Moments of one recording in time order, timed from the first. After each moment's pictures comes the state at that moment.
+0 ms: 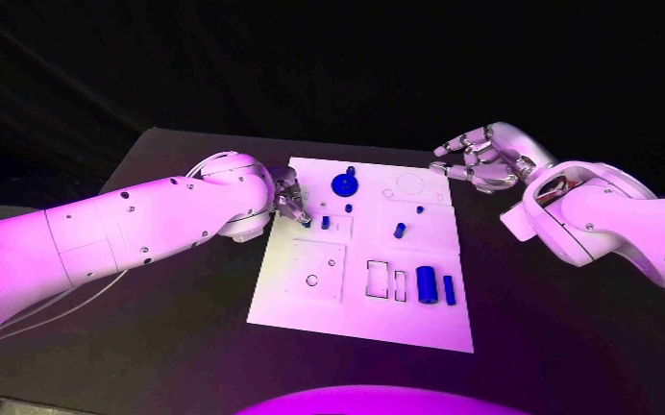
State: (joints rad) left arm 1.19 -0.71 0.00 1.45 -1.22 0.03 -0.64; left_hand 1.25 -0.24 0.59 0.20 0.45 1.04 0.05 0.43 0.69 1.38 -0.04 1.00 0.92 1.47 -0.09 1.57 1.31 0.01 1.47 0.02 1.57 1.31; right arm 1.28 -1.01 -0.12 1.66 -0.92 -0.51 0.00; right_hand 1.35 -0.09 -0.06 0.28 0.44 0.95 0.15 0.13 0.14 1.29 0.07 1.29 1.22 1.47 0.00 1.40 1.25 0.11 1.29 0.10 1.03 1.18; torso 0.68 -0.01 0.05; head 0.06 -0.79
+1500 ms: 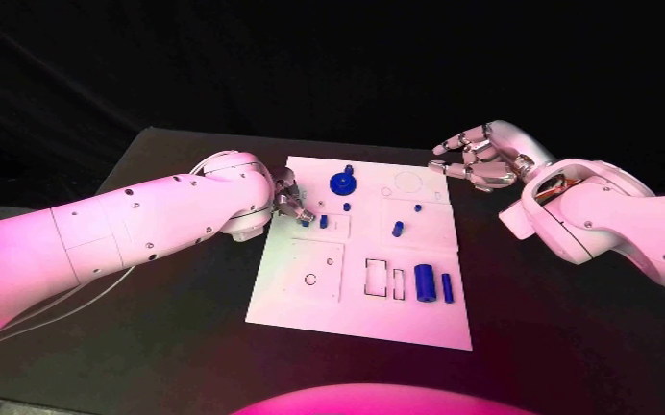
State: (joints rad) left arm 1.19 -0.68 0.00 1.41 -1.19 0.06 -0.67; left_hand 1.14 -0.22 0.45 0.20 0.42 1.09 0.00 0.42 0.77 1.41 -0.06 1.02 0.95 1.46 -0.11 1.57 1.31 0.01 1.46 0.01 1.57 1.31; right arm 1.28 -1.01 -0.12 1.67 -0.92 -0.51 0.00; right_hand 1.35 -0.09 -0.06 0.28 0.44 0.95 0.15 0.13 0.14 1.29 0.07 1.29 1.22 1.47 0.00 1.40 1.25 0.11 1.29 0.10 1.03 1.18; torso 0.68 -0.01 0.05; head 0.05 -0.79
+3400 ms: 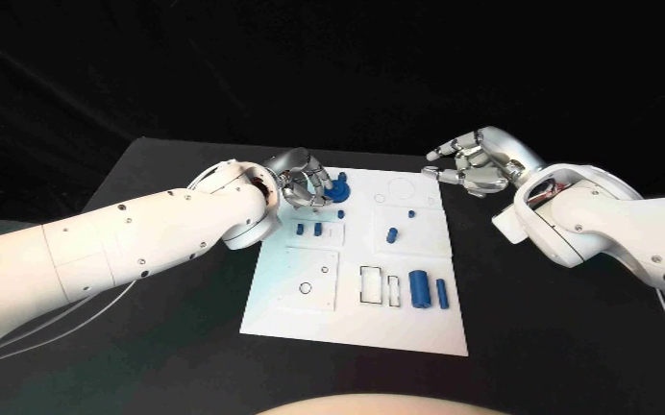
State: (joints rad) left arm 1.19 -0.68 -0.02 1.44 -1.16 -0.30 -0.25; left_hand 1.52 -0.19 0.18 0.25 0.42 0.89 0.13 0.19 0.53 0.96 0.07 0.49 0.44 1.23 0.00 0.94 0.87 0.16 1.09 0.10 0.91 0.88; right arm 1.28 -1.02 -0.12 1.67 -0.92 -0.51 0.00; right_hand 1.35 -0.09 -0.06 0.28 0.44 0.95 0.15 0.13 0.14 1.28 0.06 1.29 1.21 1.47 0.00 1.39 1.24 0.11 1.29 0.10 1.02 1.17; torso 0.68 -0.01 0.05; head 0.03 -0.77
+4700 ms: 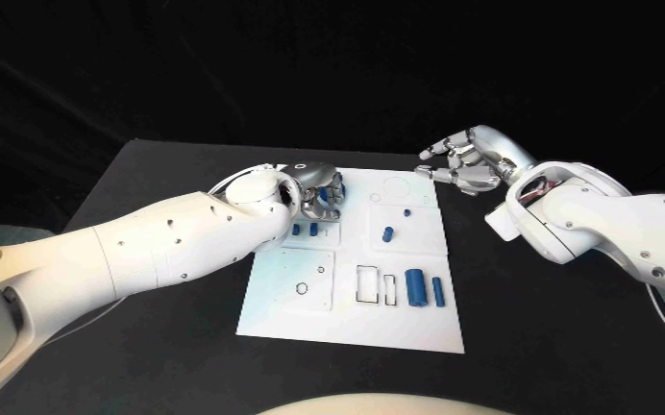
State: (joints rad) left arm 1.16 -0.54 -0.03 1.29 -1.55 -0.18 -0.21; left_hand 1.54 -0.21 0.19 0.27 0.42 1.02 0.12 0.14 0.30 1.02 0.08 0.34 0.20 1.44 0.00 1.27 1.12 0.08 1.42 0.10 1.36 1.31; right arm 1.28 -1.01 -0.12 1.66 -0.92 -0.51 0.01; right_hand 1.35 -0.09 -0.06 0.28 0.44 0.95 0.15 0.13 0.14 1.28 0.06 1.28 1.20 1.47 0.00 1.38 1.24 0.11 1.29 0.10 1.01 1.17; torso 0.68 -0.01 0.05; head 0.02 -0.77
